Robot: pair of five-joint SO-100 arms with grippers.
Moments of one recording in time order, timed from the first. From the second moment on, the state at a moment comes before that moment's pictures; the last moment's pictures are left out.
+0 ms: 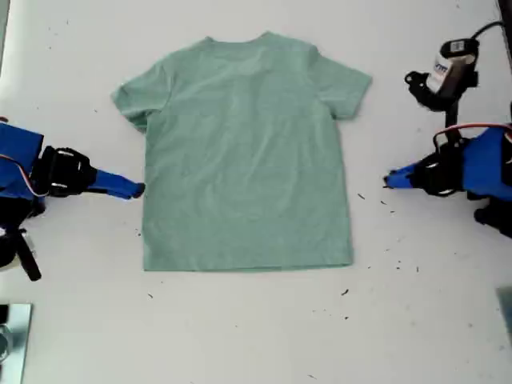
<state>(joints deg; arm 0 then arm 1) -2.6 206.0 184.7 61.0 0.9 12.1 200.1 175.0 78.4 -37.3</state>
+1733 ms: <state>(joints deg) -3.3 206.0 185.0 60.5 1.9 48.6 106.0 70.6 99.3 -60.4</state>
